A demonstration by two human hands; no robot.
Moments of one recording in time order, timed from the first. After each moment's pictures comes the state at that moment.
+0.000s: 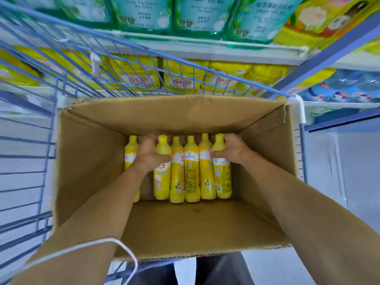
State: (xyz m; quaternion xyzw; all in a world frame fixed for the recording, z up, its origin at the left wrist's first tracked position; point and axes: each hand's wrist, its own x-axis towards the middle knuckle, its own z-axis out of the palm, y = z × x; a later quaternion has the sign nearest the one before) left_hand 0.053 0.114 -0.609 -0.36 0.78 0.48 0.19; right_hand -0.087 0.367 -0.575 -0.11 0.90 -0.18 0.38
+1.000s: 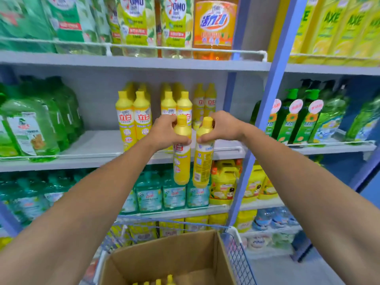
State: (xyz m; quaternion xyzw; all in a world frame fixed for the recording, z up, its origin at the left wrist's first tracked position) left_hand -0.079 0.134 0.029 0.00 0.89 0.42 -0.18; right_hand -0.166 0.344 0.062 -0.36 0.89 -0.26 0.01
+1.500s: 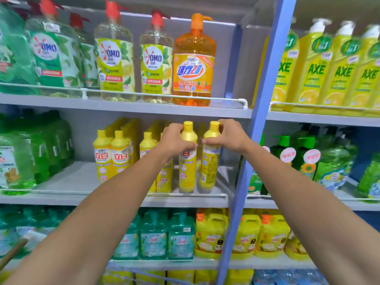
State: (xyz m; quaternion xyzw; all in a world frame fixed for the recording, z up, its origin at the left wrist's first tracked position) left_hand -0.197 0.215 0.107 -0.07 0.89 0.36 -0.28; right_hand -0.288 0.406 0.135 -0.36 0.86 -0.33 -0.15
